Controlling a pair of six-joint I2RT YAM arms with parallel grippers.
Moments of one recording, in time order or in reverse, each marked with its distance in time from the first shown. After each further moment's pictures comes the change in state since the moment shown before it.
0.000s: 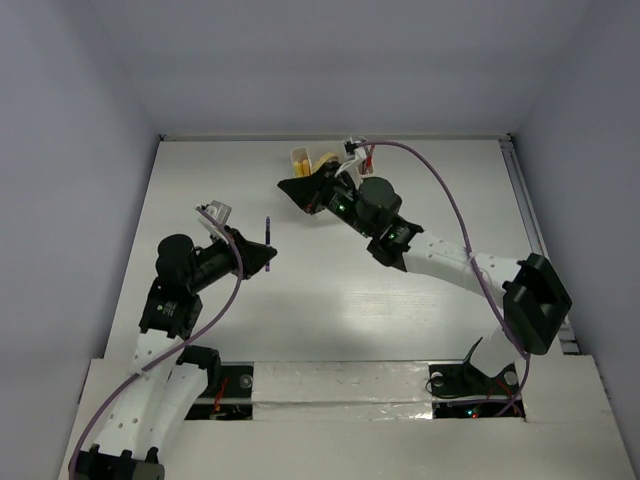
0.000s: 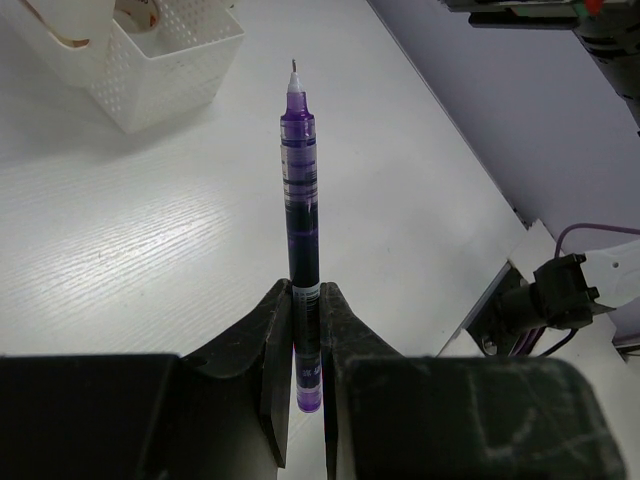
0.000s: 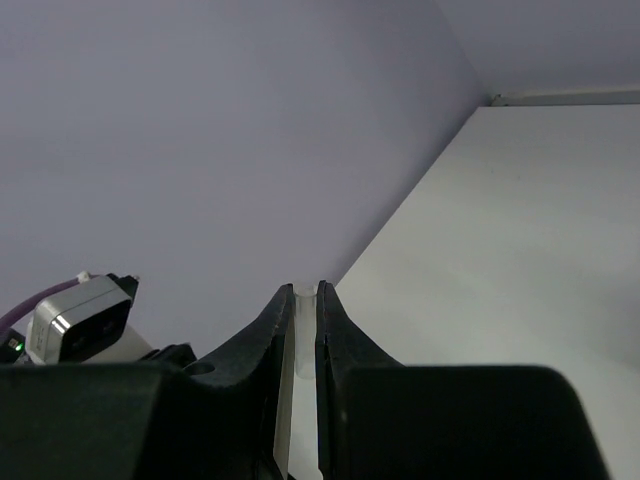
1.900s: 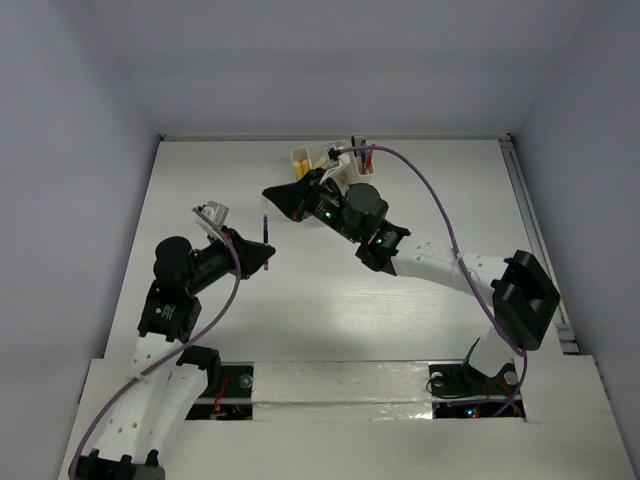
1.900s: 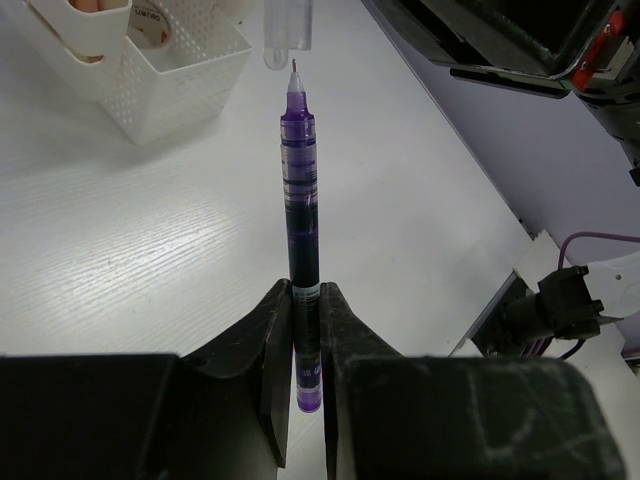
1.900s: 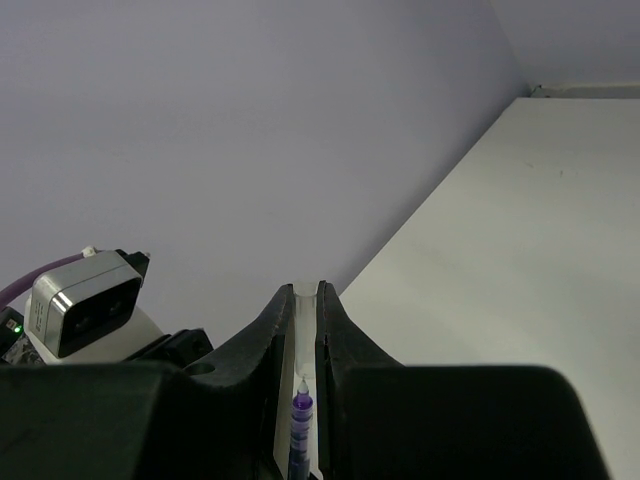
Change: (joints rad) left arm 0.000 -0.021 0.000 0.002 -0.024 -0.003; right arm 0.075 0.056 0.037 0.041 0.006 -0.027
